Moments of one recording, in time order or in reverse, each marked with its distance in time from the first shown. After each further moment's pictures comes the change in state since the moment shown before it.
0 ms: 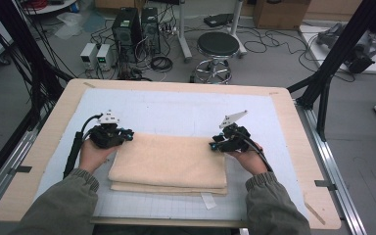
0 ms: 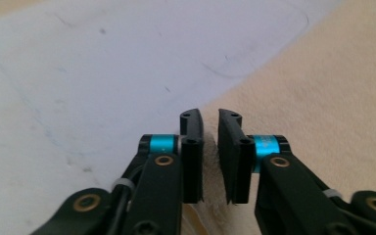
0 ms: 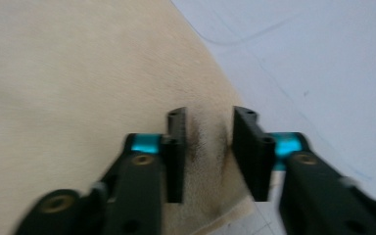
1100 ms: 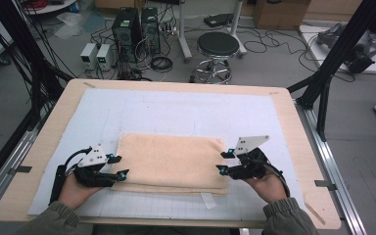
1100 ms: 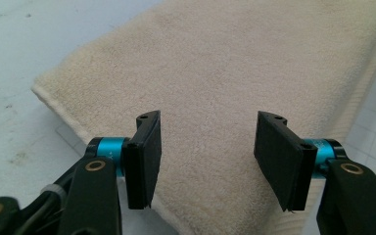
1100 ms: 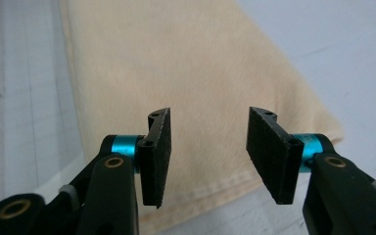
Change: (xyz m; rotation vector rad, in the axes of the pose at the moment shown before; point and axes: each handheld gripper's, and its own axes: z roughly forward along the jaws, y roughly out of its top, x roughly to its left) left arm -0.068 -0.057 -0.062 -0.054 -0.064 0.143; right arm 0.075 -0.032 -0.065 -0.109 0.017 -0.116
